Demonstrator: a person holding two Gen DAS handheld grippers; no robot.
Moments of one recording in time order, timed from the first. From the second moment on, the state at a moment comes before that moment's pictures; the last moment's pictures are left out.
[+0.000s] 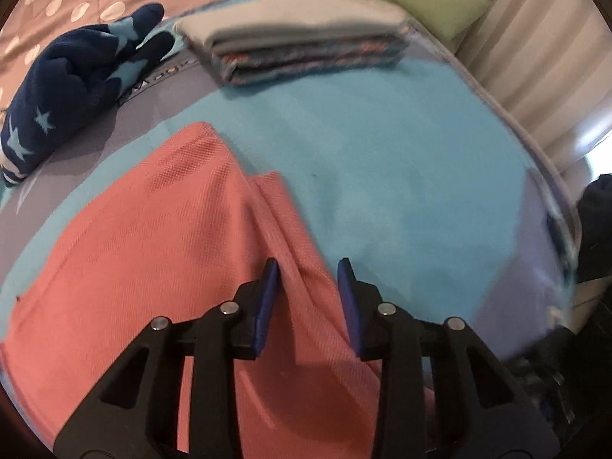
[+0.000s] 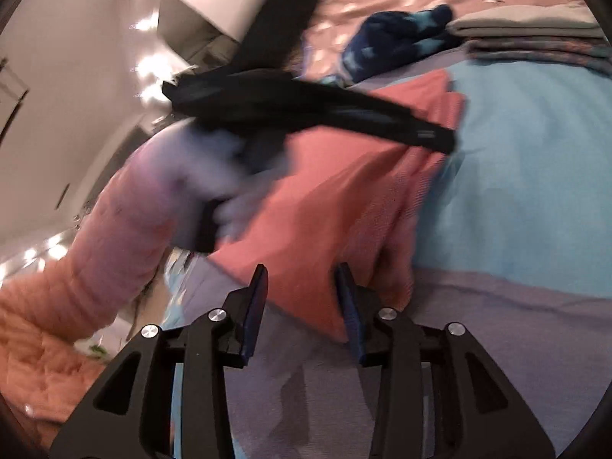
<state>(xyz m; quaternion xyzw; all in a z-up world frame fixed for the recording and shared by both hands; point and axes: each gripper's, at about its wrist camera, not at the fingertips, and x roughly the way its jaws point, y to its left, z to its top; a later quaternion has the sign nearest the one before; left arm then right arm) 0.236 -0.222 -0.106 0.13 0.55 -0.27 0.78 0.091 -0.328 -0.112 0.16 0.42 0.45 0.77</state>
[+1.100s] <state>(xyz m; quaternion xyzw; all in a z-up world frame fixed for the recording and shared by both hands) 0.228 -0.244 -0.088 0.14 0.50 -0.29 0.80 0.094 -0.358 -0.116 0.12 0.49 0.42 0.75</state>
